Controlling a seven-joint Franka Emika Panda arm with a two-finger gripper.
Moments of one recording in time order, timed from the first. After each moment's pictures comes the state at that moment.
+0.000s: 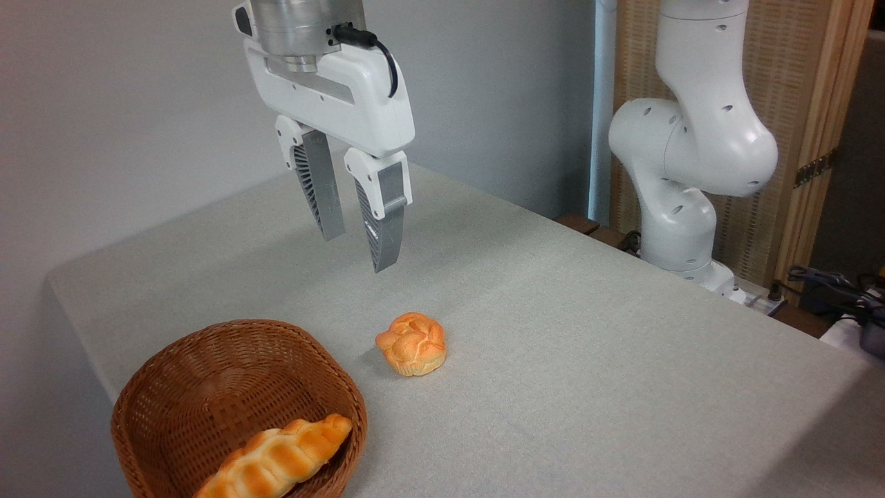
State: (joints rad) arm -0.01 -0.01 -0.01 -1.59 -0.03 1.60 0.73
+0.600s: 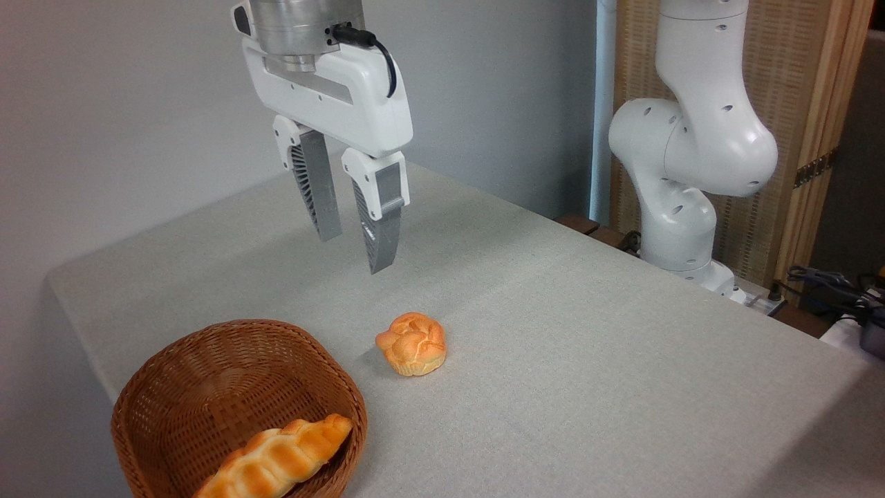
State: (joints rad) arm -0.01 0.00 -0.01 -1.59 -0.03 1.62 0.73
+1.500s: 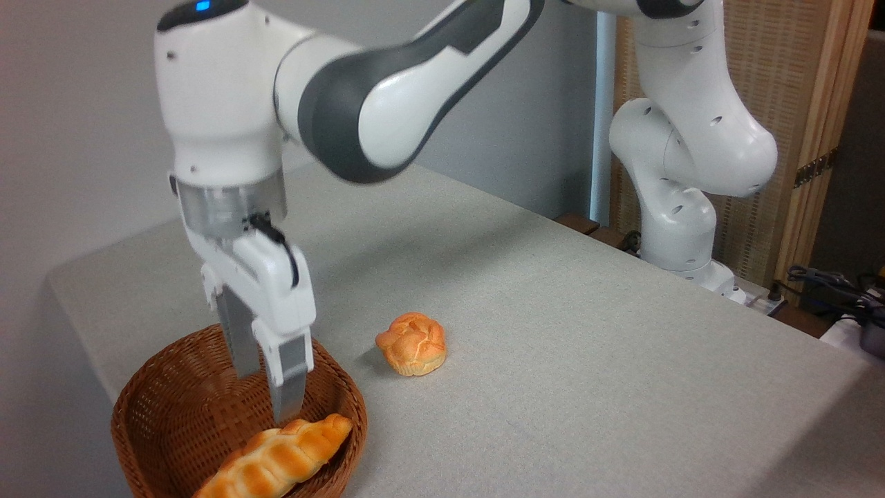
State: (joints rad) arm -0.02 0.29 -0.04 -1.59 -0.03 2.03 0.73
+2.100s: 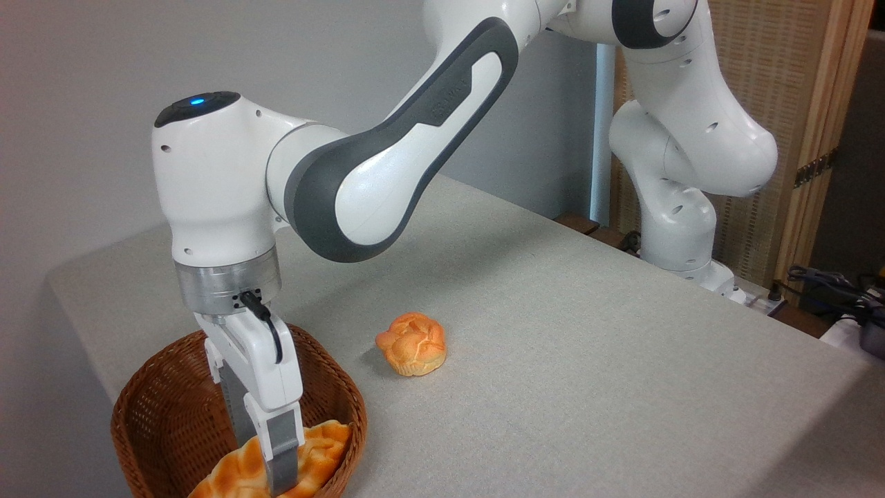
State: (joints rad) arm -0.02 0.40 -0.04 -1.59 0.10 2.16 0.74
